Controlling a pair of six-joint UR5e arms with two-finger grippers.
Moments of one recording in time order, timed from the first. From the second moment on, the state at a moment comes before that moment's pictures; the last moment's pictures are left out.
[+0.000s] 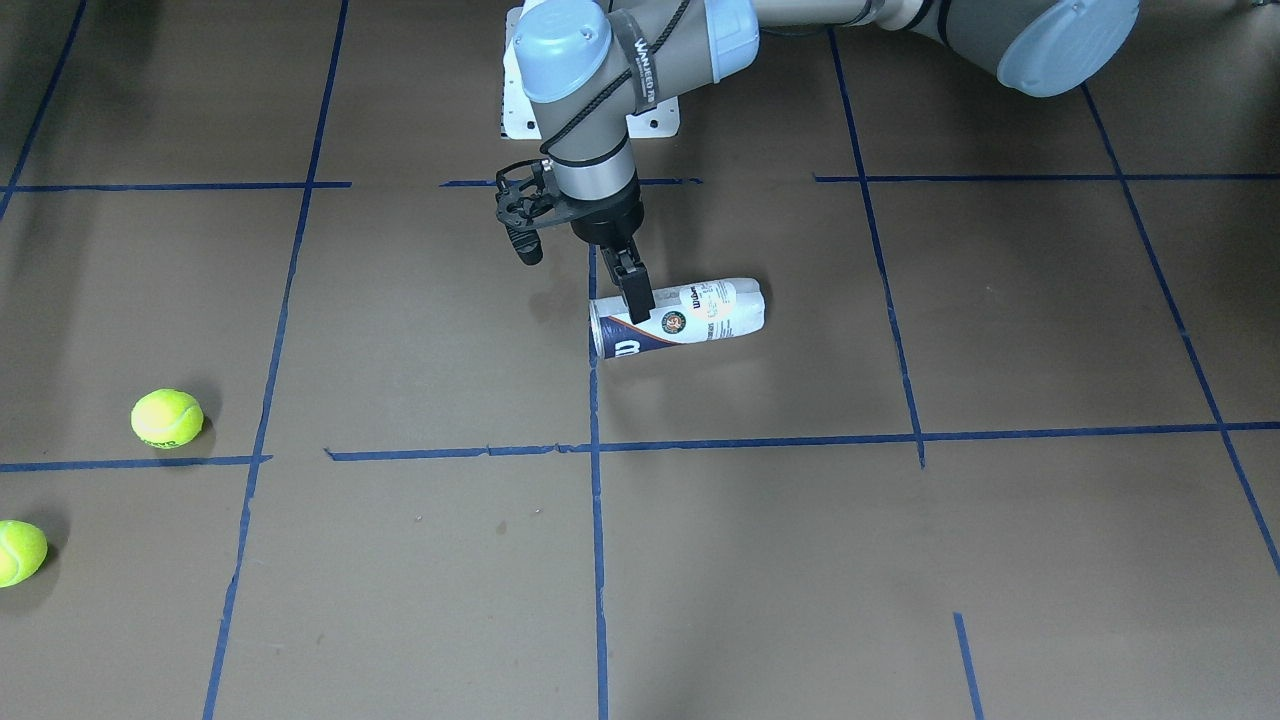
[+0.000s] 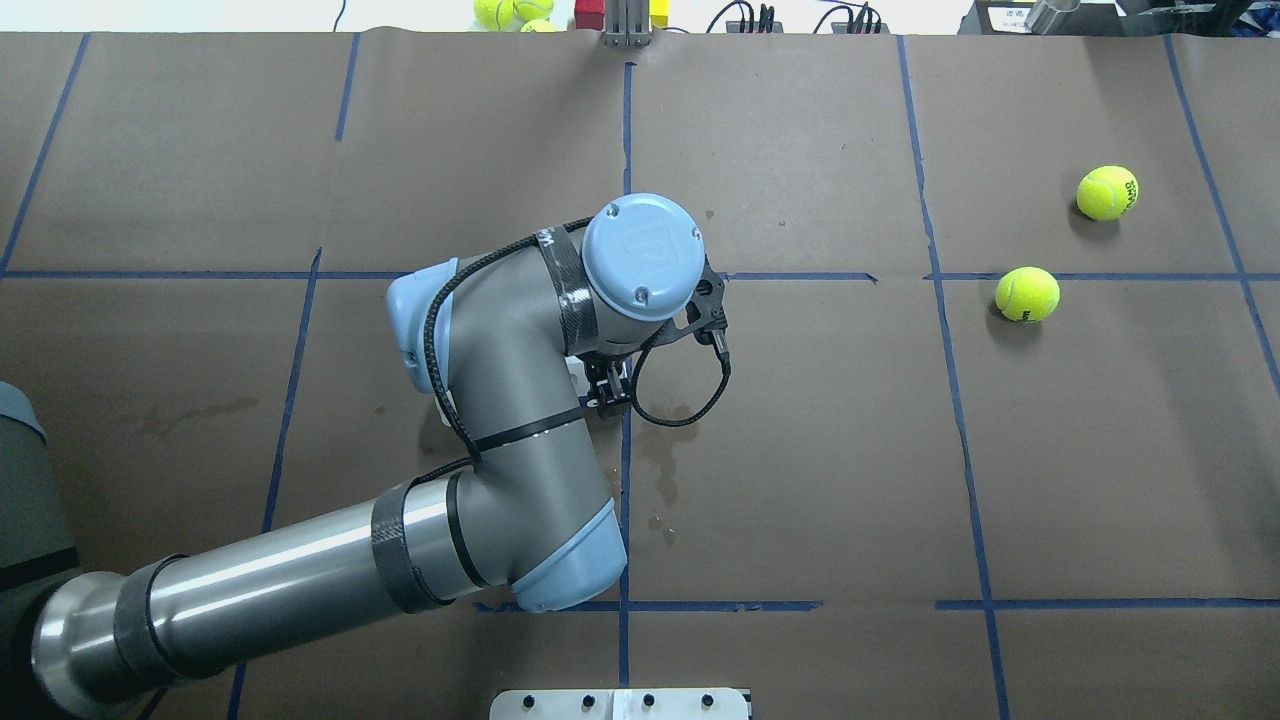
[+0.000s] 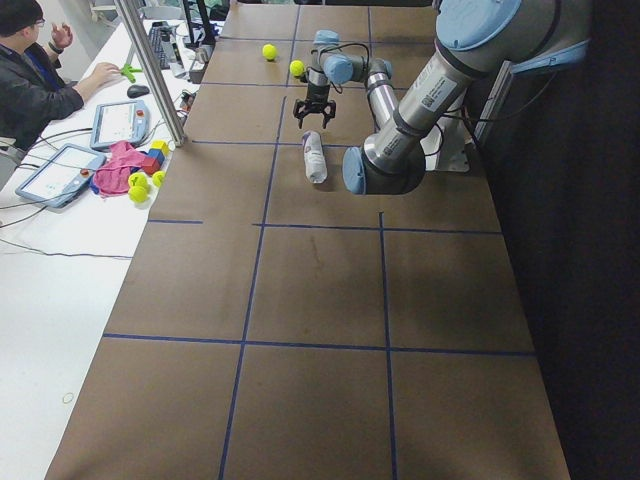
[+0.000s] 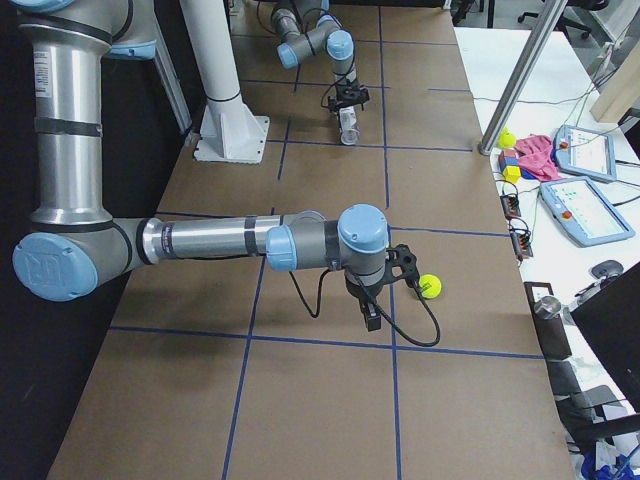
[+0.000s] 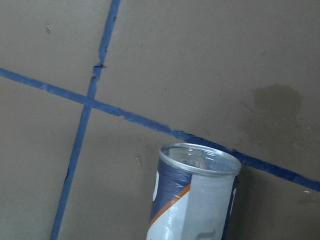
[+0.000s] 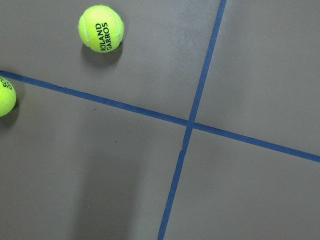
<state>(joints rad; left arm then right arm) -0.46 -2.52 -1.53 -1.28 -1.64 0.06 1.59 -1.63 1.74 -1.53 2.35 -0.16</state>
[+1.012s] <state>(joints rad) -0.41 -2.54 -1.47 -1.29 -1.59 0.06 1.59 -1.63 1.74 -1.53 2.35 -0.16</state>
